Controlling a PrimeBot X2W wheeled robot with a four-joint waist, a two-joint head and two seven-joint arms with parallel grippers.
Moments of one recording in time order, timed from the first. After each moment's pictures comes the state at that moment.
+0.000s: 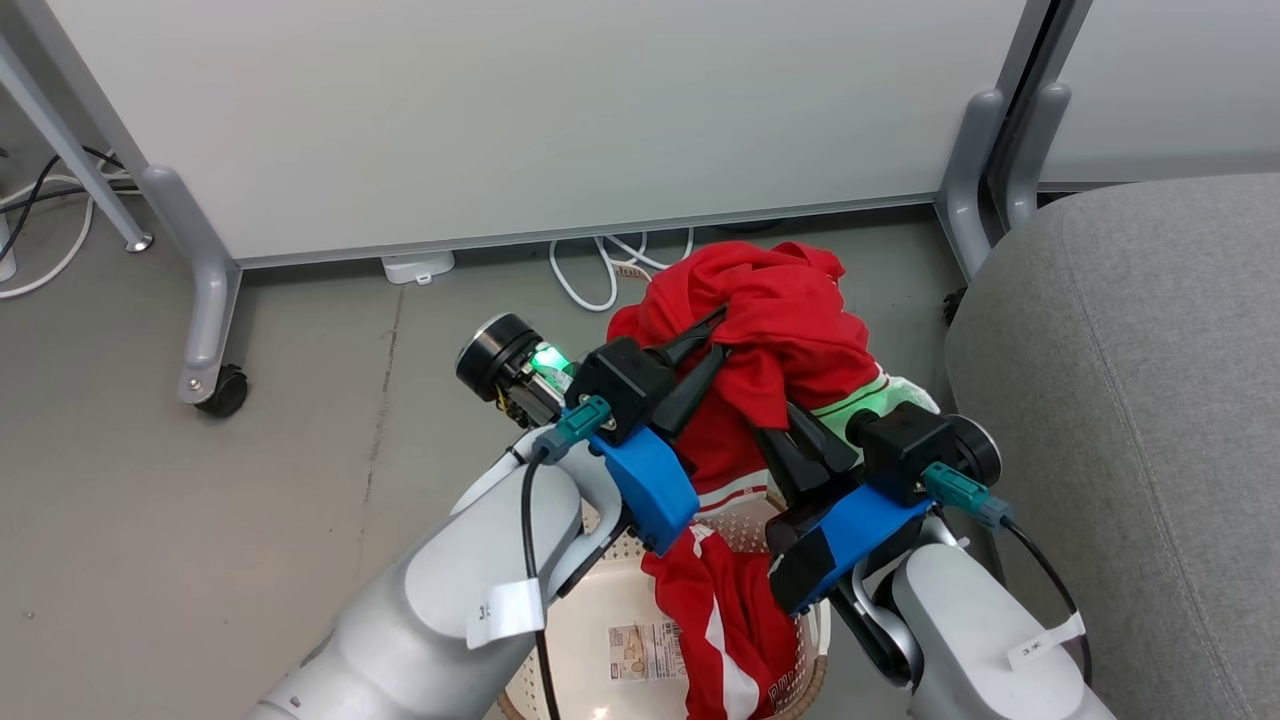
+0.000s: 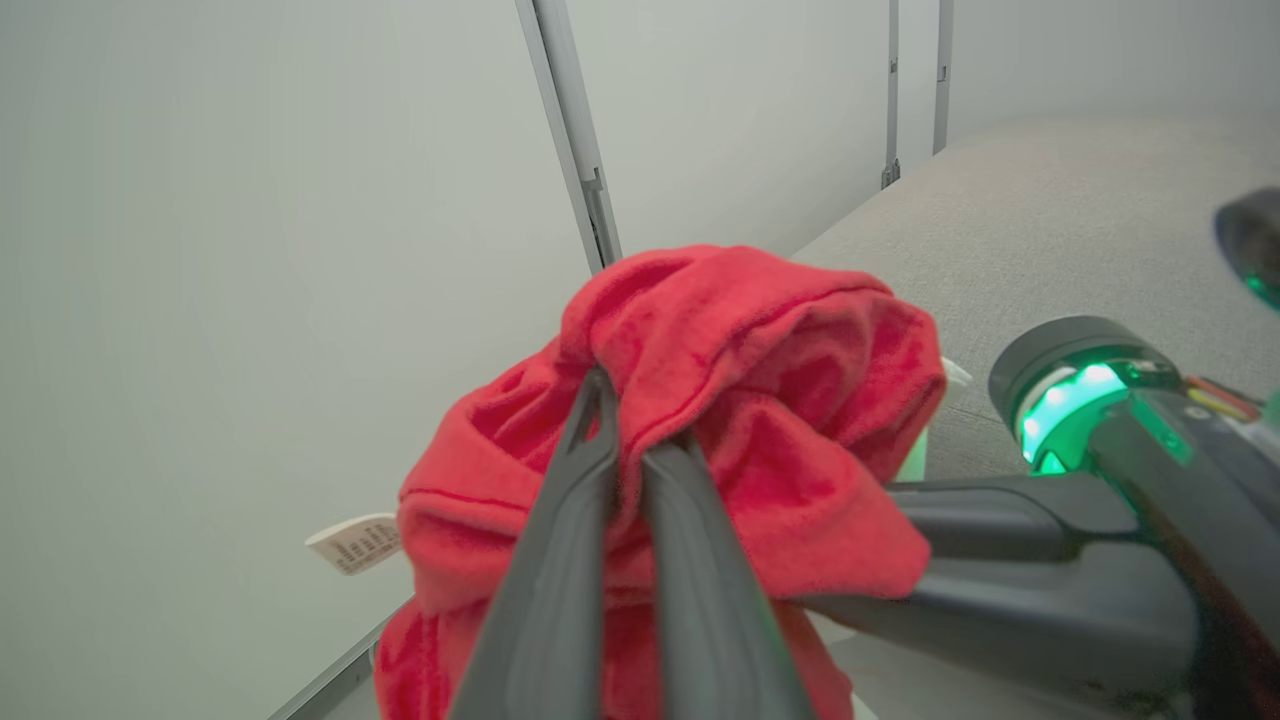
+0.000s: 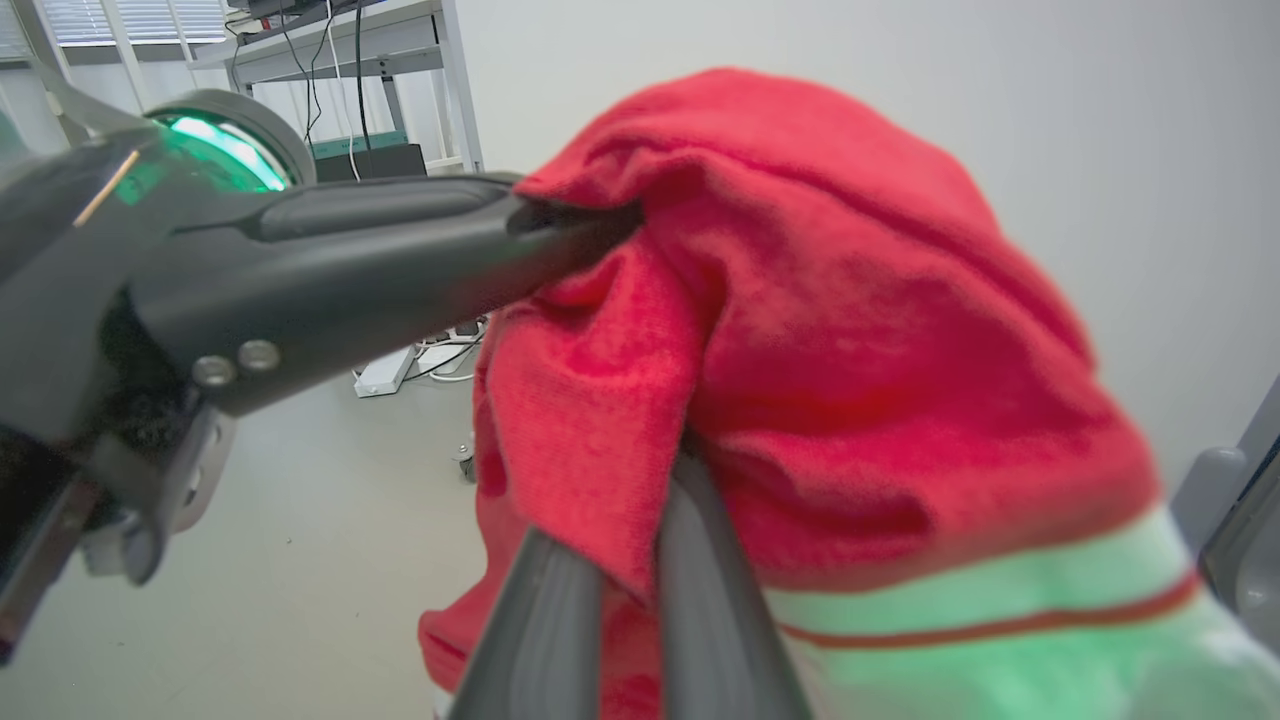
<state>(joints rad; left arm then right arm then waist) -0.75 0.09 -0.90 0.65 -0.43 -0.13 -0.26 -0.47 -0.05 0.44 0.50 0.24 0.13 -0.26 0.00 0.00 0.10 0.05</state>
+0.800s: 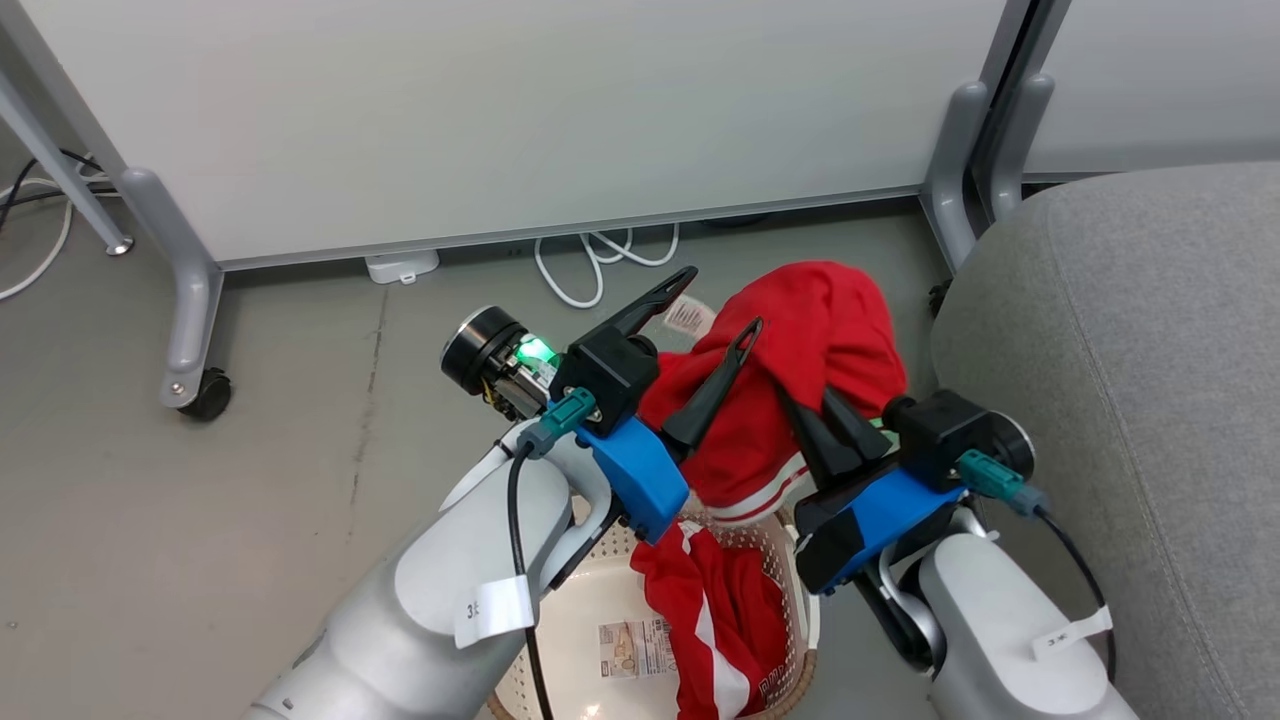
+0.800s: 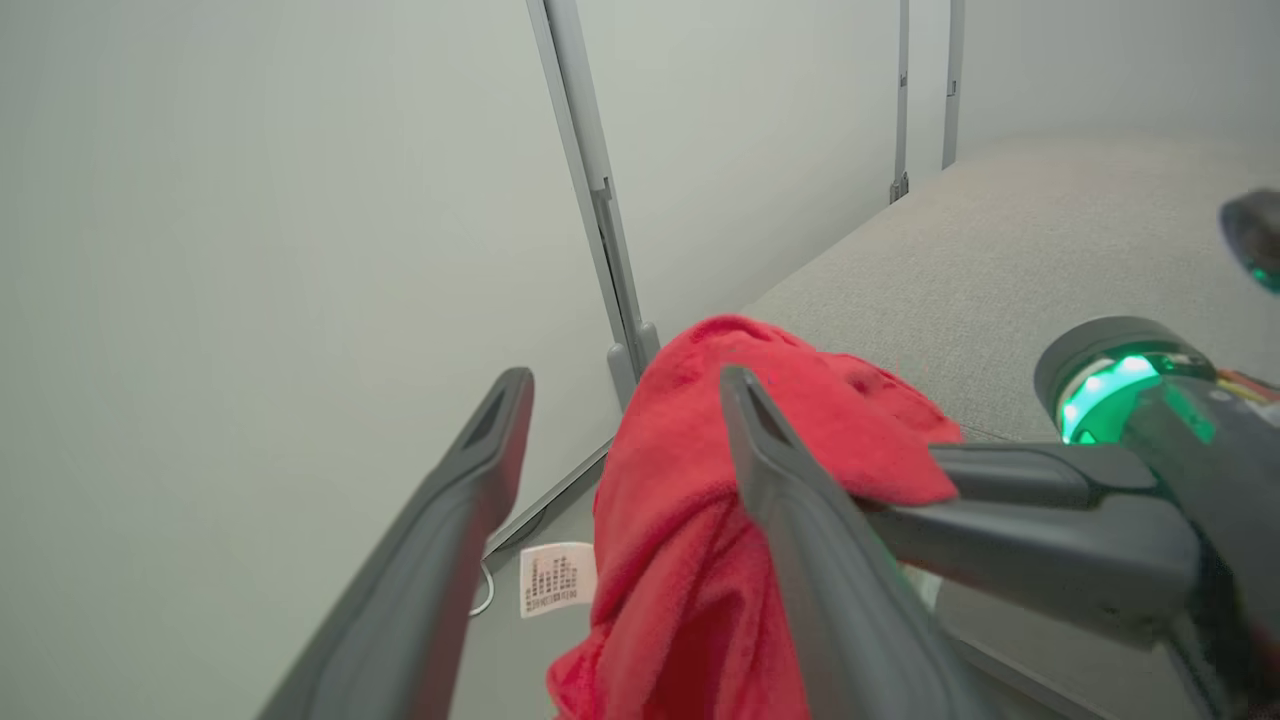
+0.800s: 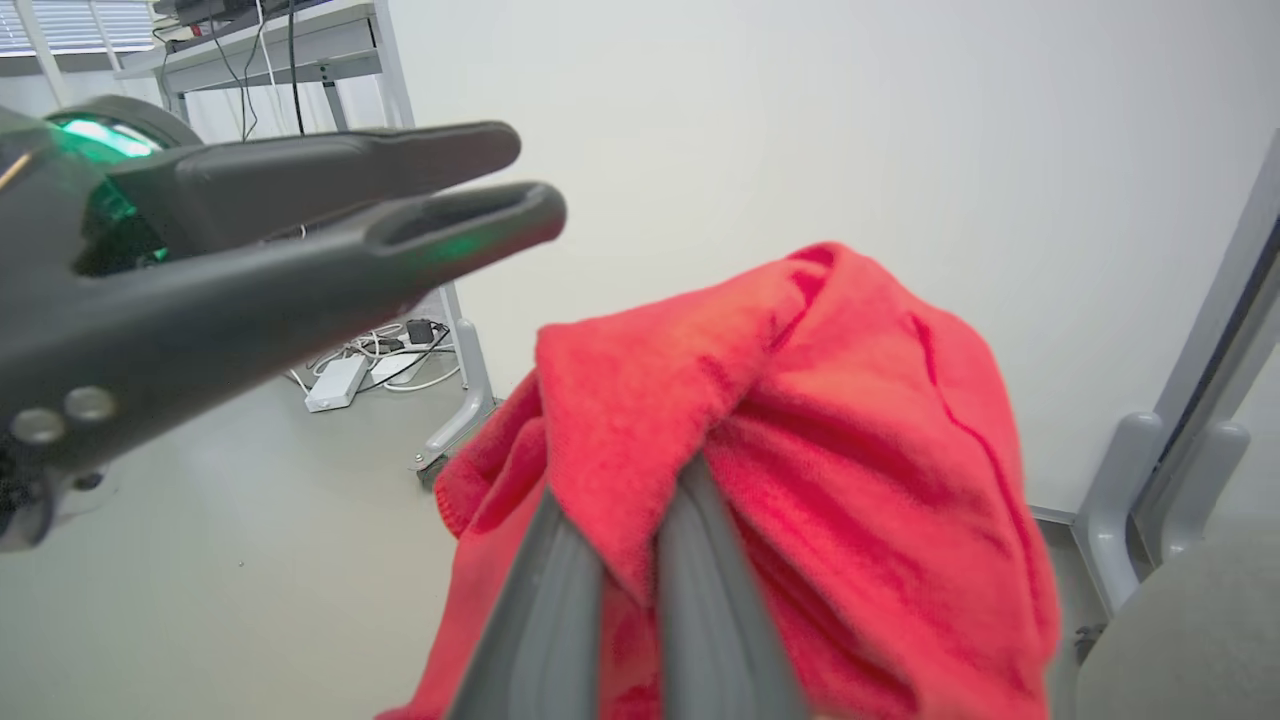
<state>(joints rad) -0.74 0.09 -0.85 0.64 -0.41 -0.13 -0.26 -0.47 -0.05 0.38 0.51 0.23 0.13 -0.26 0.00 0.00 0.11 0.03</state>
